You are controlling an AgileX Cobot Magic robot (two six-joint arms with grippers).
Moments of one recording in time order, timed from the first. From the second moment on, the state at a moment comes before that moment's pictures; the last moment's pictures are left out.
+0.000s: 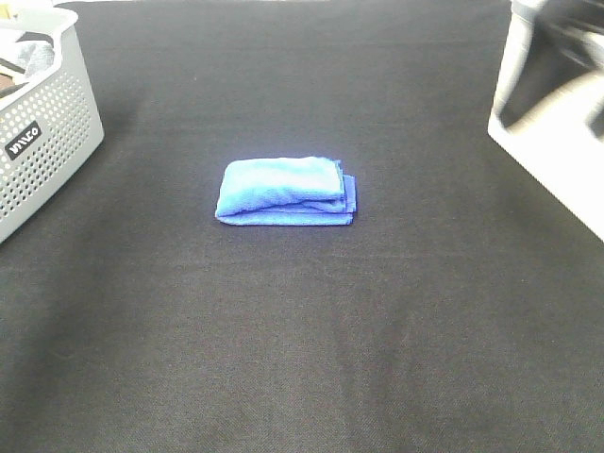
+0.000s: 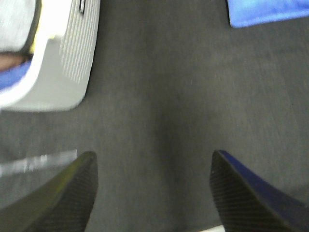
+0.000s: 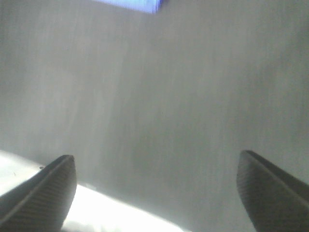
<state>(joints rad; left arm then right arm) -0.20 1.09 -1.19 0.02 1.22 -0.06 0.18 1.31 -1.22 0.27 1.21 -0.12</state>
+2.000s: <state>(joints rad) -0.20 0.08 -0.51 -0.19 1.06 0.26 0.18 0.06 -0.51 0.12 1.08 -0.19</state>
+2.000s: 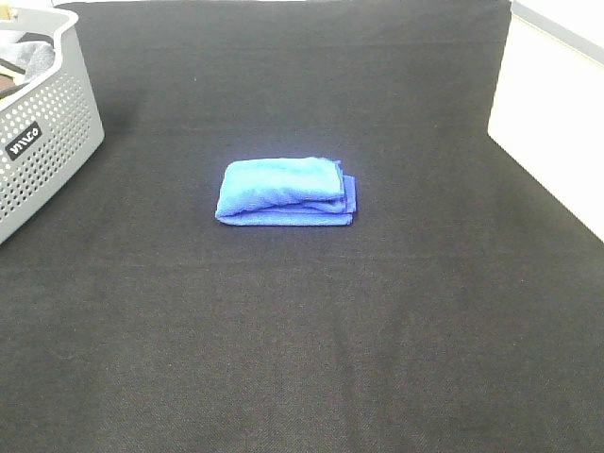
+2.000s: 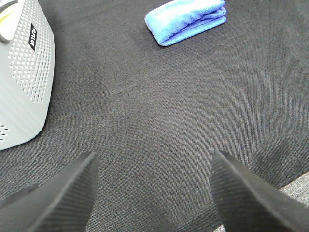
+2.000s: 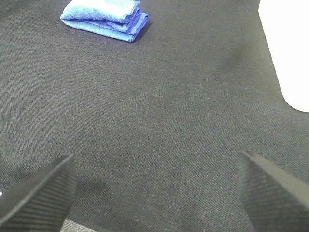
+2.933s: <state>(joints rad) -0.02 0.00 -0.51 -0.19 1.06 0.26 0.01 -0.01 -0.51 0.14 1.07 -0.19</state>
